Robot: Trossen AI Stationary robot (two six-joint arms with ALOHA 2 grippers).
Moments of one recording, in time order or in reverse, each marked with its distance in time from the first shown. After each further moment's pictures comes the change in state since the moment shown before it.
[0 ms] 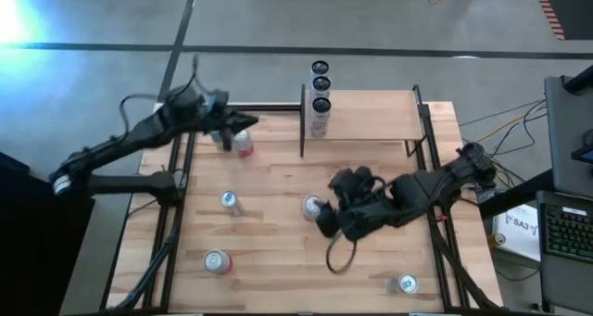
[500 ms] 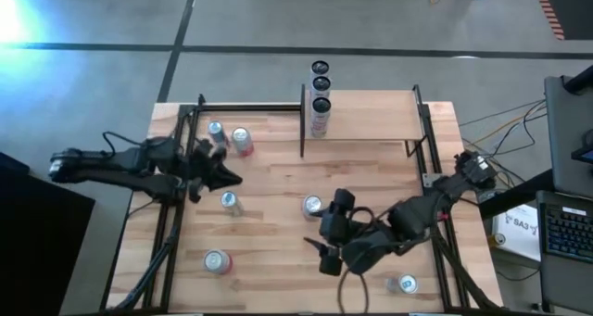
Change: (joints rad) left arm -0.556 -0.288 -0.282 0.130 -0.157 -0.413; right arm 0.092 0.032 -0.124 0.333 0.017 -0.519
